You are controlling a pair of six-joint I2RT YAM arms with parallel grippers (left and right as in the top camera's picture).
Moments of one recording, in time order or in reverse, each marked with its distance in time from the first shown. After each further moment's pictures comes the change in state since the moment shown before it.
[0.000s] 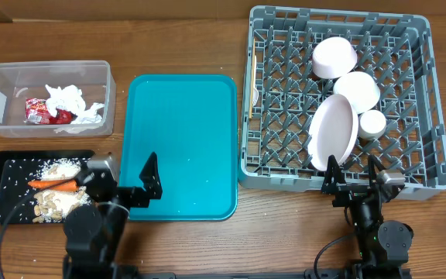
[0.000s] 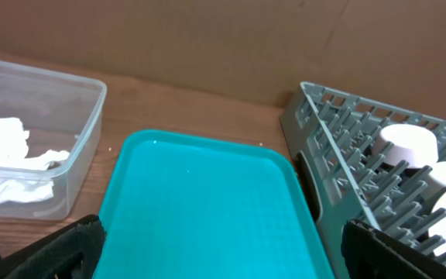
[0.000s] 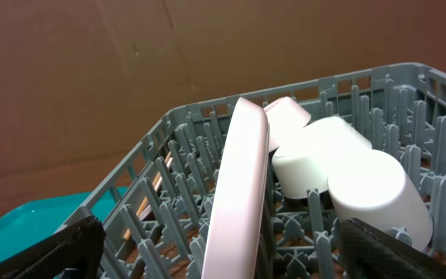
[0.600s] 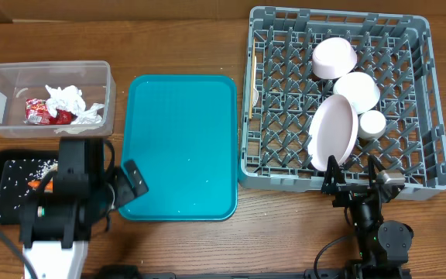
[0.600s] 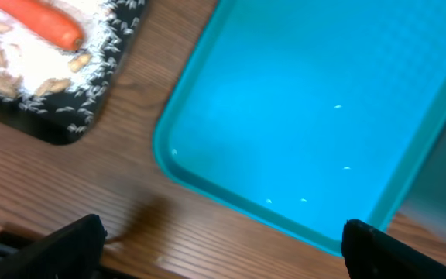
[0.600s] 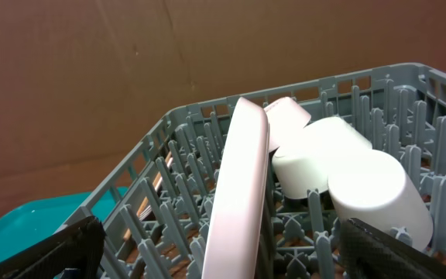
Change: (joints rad) left arm 0.020 0.661 0.734 -1.064 -0.154 -0.257; right arm 0.000 0.000 0.000 0.000 0.000 0.000
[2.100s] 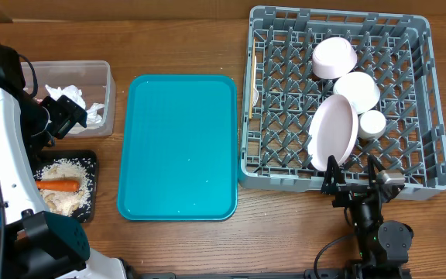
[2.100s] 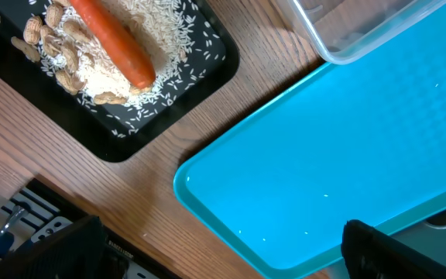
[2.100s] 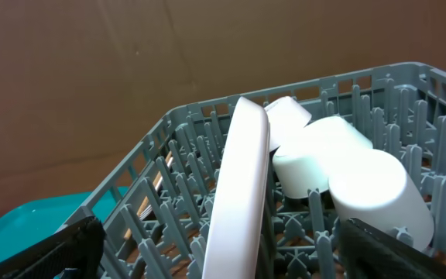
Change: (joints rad) left arm 0.408 0.782 0.742 -0.321 0.118 -0.017; right arm 0.000 0.001 0.000 0.000 -0.002 0.000
